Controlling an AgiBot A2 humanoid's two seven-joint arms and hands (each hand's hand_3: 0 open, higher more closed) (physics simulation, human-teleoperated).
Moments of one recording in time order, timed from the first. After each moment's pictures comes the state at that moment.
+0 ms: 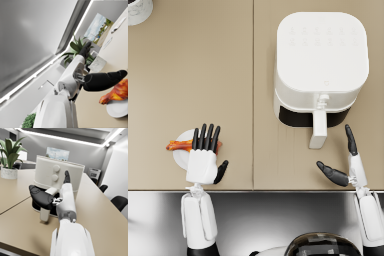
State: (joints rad) left arm 0.18 1.25 -0.20 -1.85 2.39 -0.52 -0.08; right arm 0.18 -1.30 0.19 1.82 1.47 0.00 0.00
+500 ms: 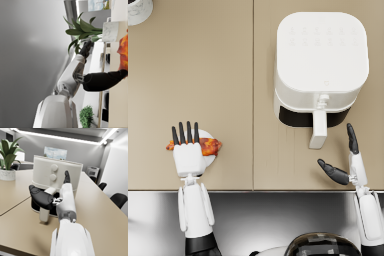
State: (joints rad) left arm 0.27 1.24 -0.18 -1.62 3.04 -0.52 -0.10; right arm 0.18 -1.33 0.16 1.80 1.47 0.00 0.00
